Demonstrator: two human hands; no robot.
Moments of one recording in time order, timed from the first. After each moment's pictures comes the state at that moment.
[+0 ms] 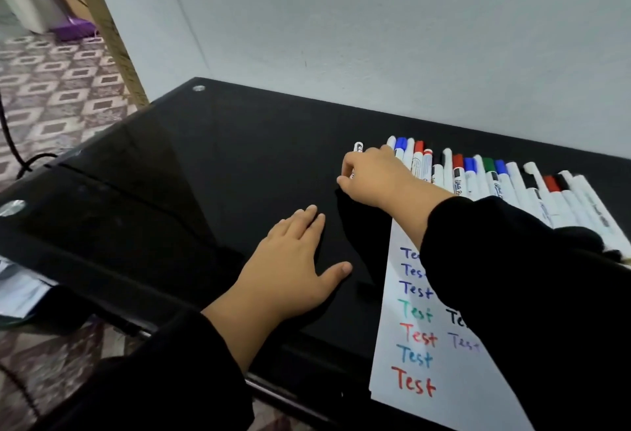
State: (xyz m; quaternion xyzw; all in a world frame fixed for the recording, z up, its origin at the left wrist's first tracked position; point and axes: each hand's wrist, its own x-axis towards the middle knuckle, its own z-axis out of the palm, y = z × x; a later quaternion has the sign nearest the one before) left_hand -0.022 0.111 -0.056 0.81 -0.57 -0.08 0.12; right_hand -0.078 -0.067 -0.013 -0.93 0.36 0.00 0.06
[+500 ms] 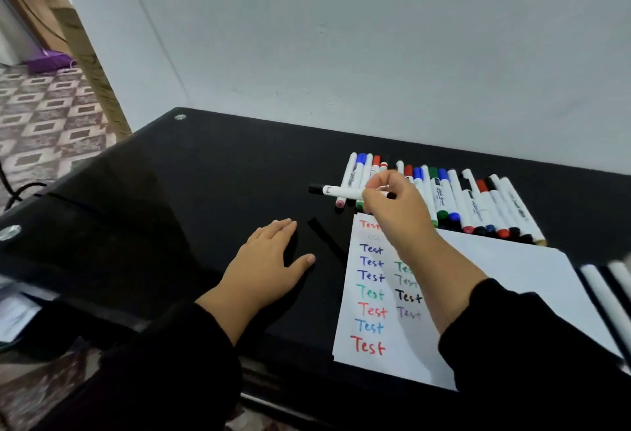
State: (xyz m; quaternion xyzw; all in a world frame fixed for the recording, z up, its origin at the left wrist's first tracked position) left_hand -0.031 0.118 -0.041 0.82 -0.53 -0.14 0.17; right_hand -0.176 0.002 0.016 -0.68 0.46 -0.32 0.46
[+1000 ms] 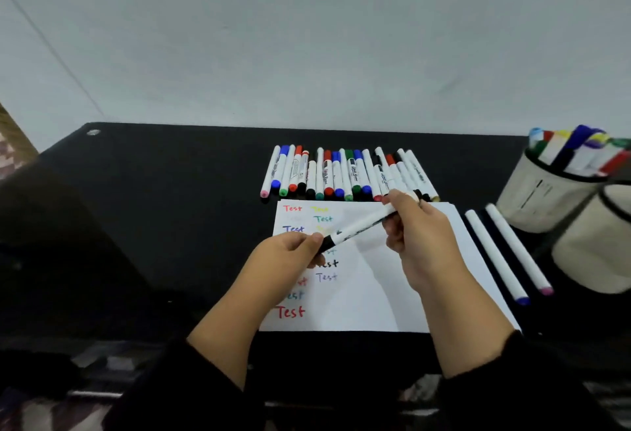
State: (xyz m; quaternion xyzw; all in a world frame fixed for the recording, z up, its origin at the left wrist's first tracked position) left_hand -0.145 0.110 0.000 0.73 -0.46 -0.37 0.35; right_hand -0.302 0.038 0.018 -0.42 0.50 -0.48 0.59
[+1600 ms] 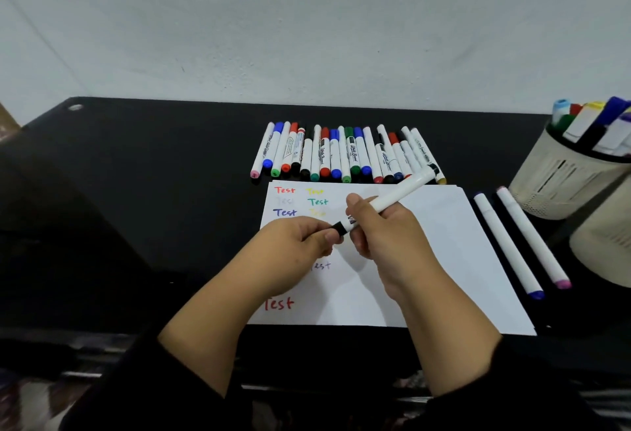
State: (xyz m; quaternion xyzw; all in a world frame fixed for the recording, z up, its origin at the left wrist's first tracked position) left_hand -0.160 0.097 0.008 0.70 -0.54 -0.38 0.26; right_hand -0.288 0.046 -0.005 -0.52 0.49 -0.39 0.58
